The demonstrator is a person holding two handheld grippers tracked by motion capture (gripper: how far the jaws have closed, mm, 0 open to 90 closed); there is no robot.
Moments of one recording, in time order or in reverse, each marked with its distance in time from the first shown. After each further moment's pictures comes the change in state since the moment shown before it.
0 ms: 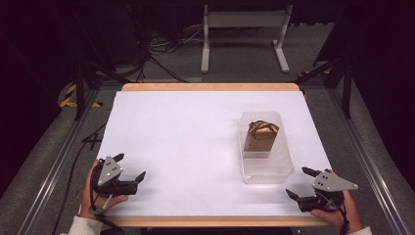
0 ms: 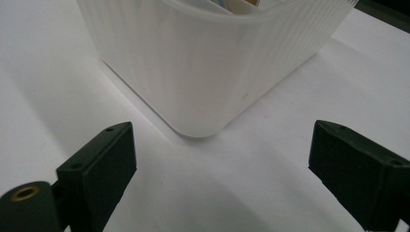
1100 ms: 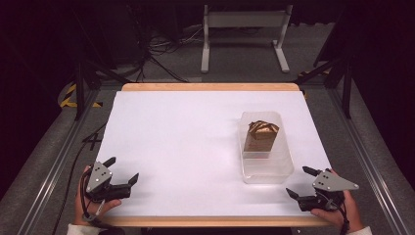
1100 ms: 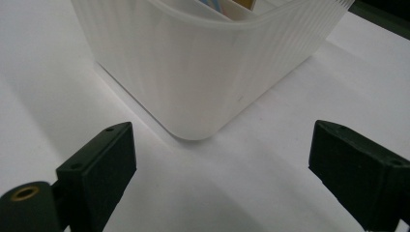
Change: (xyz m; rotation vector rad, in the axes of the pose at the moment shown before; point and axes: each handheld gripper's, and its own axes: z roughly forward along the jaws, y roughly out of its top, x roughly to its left) left arm -0.001 -0.009 -0.013 -0.036 0.032 -0.051; right arm -0.001 0.001 -0.001 -0.008 -0.012 -0.001
